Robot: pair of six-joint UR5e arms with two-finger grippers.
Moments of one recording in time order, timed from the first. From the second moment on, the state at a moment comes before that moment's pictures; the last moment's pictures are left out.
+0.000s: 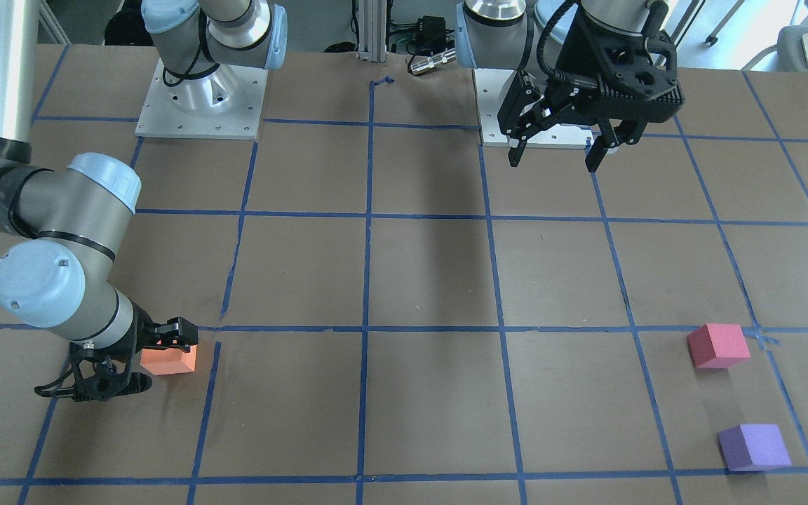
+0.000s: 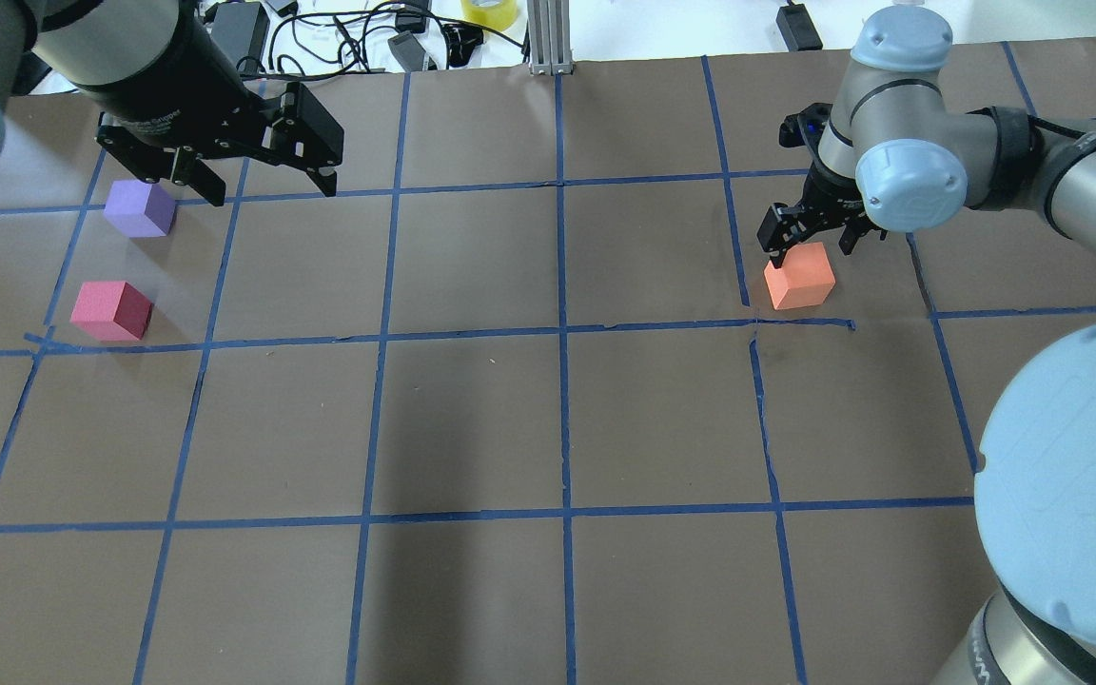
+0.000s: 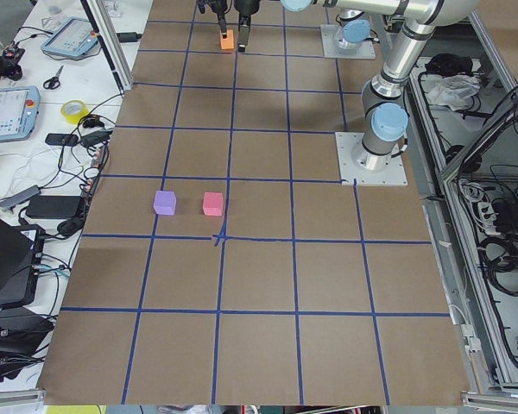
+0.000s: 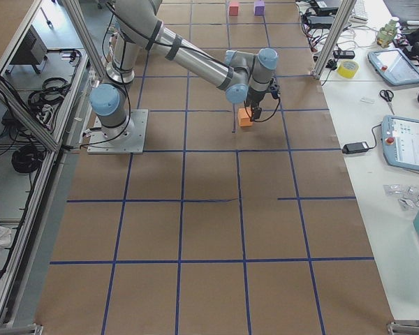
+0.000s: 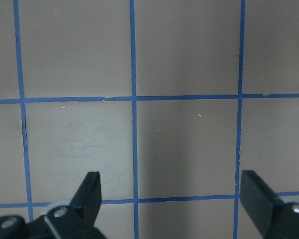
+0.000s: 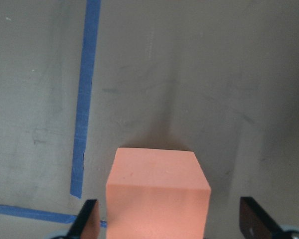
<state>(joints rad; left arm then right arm) -1.60 -1.52 -1.54 -1.52 1.51 -0.04 1.45 -1.08 1.65 -2.05 -1.59 -0.29</state>
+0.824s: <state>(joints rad) -1.60 -1.52 -1.53 -1.52 1.51 -0.04 1.45 -1.01 1.65 -2.13 -1.59 -0.28</state>
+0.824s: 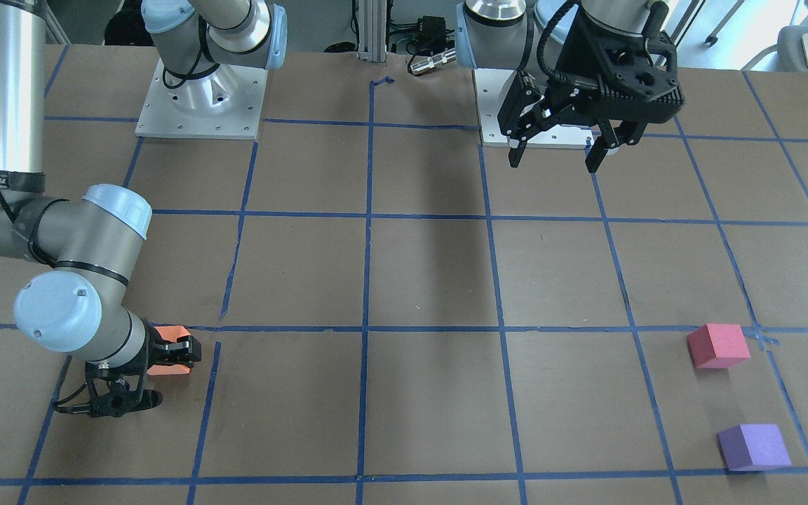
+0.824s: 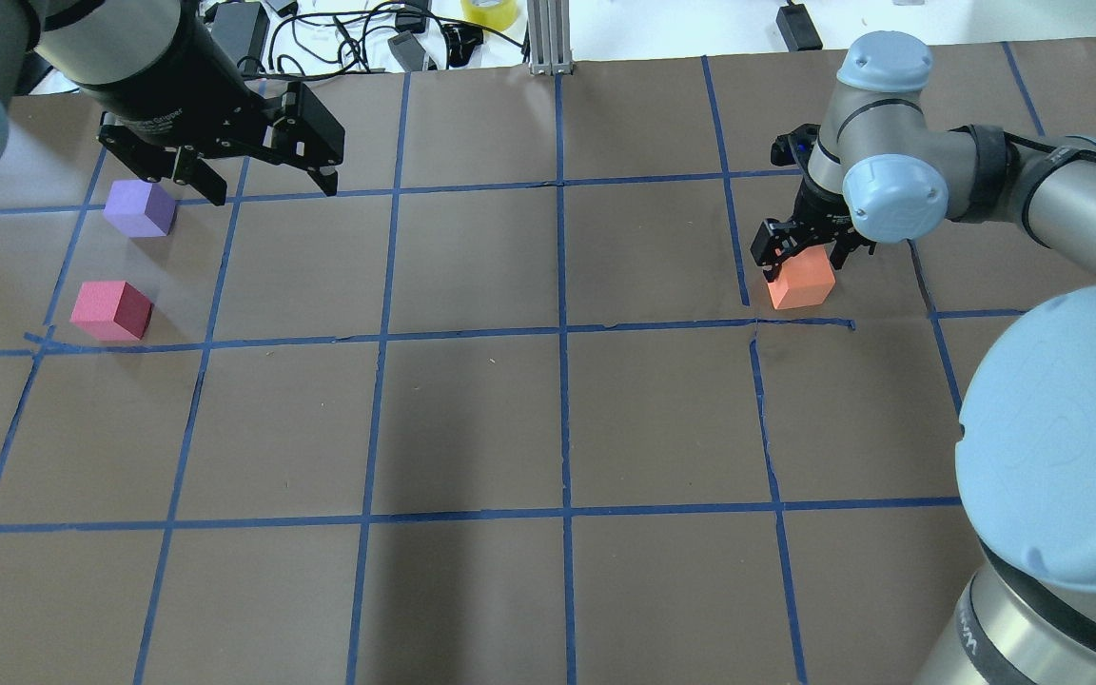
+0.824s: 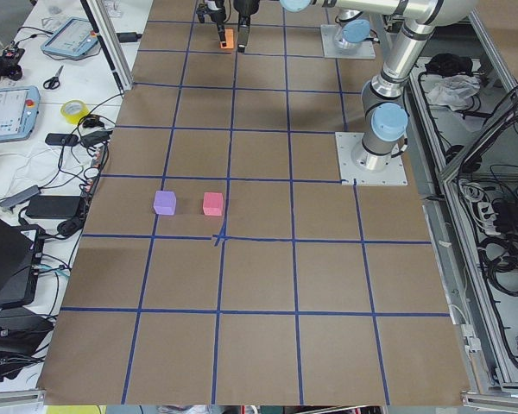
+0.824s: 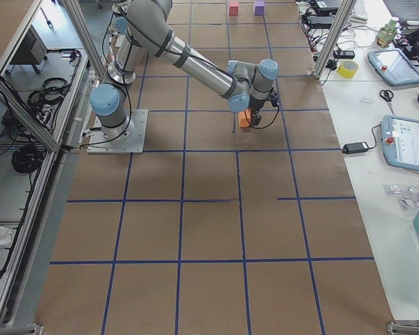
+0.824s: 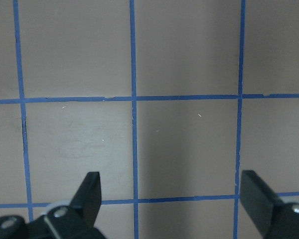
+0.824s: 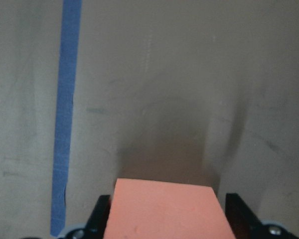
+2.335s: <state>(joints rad) -1.60 -1.52 -1.54 -1.52 1.51 -0.04 1.75 -0.99 1.45 -2.10 -1.51 0.28</state>
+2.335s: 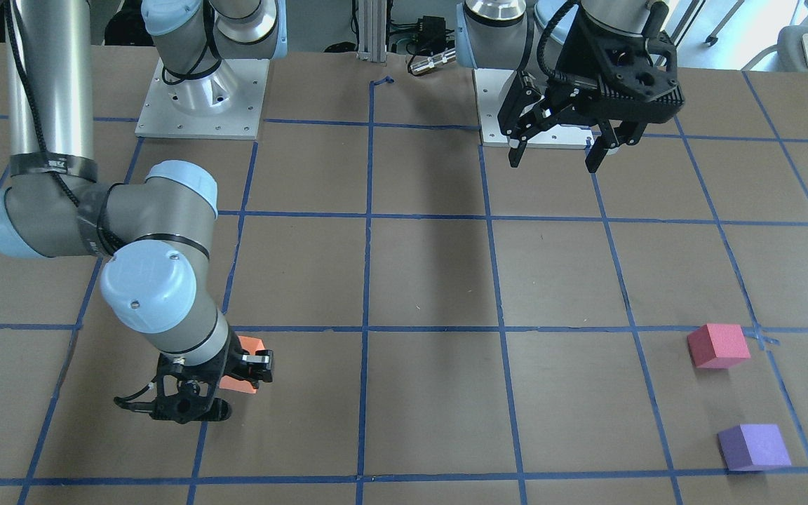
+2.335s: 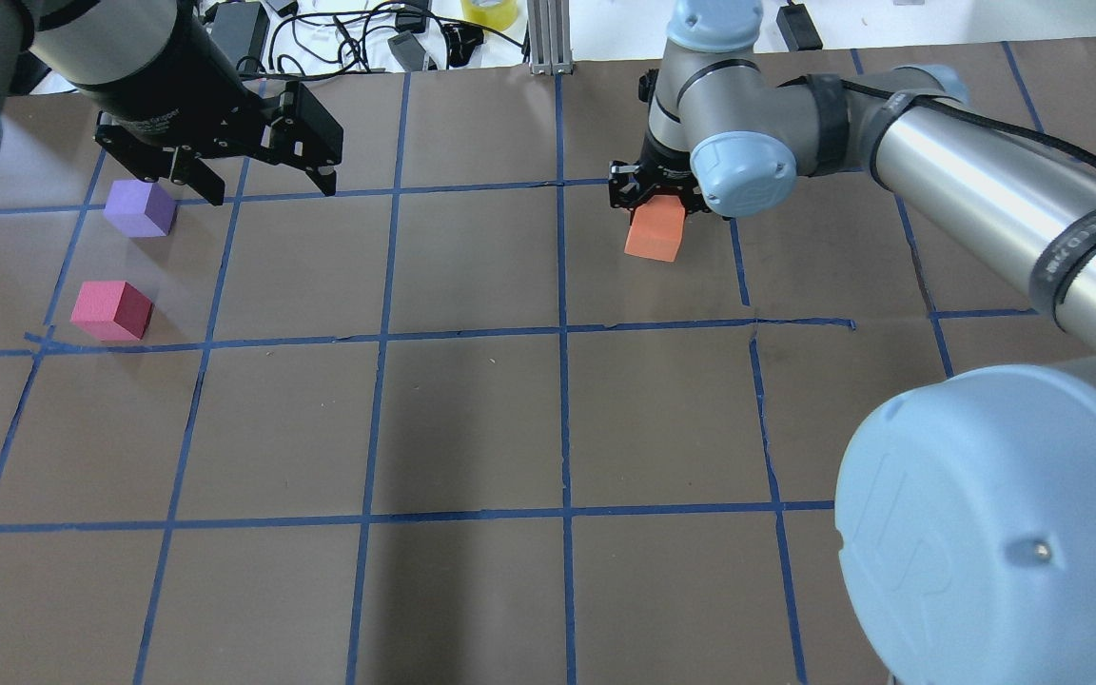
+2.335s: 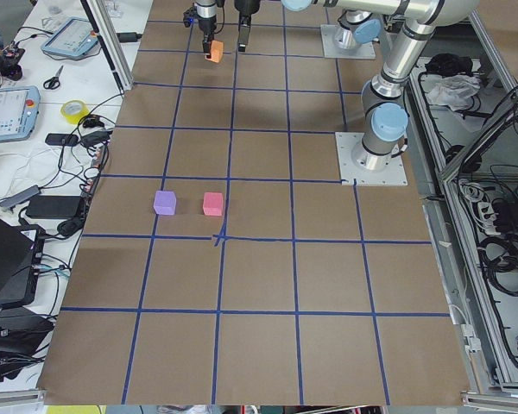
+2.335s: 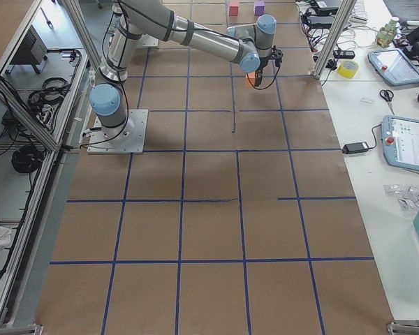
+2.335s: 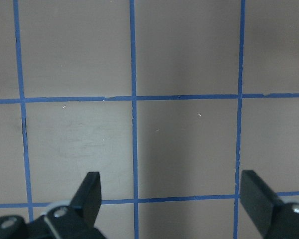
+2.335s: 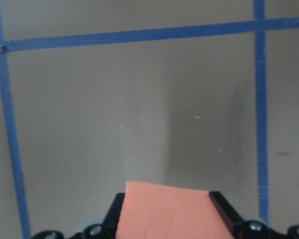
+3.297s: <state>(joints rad) -1.60 -1.52 -1.54 -1.52 1.51 -0.04 1.96 -0.75 1.16 -2.08 -1.51 0.47</state>
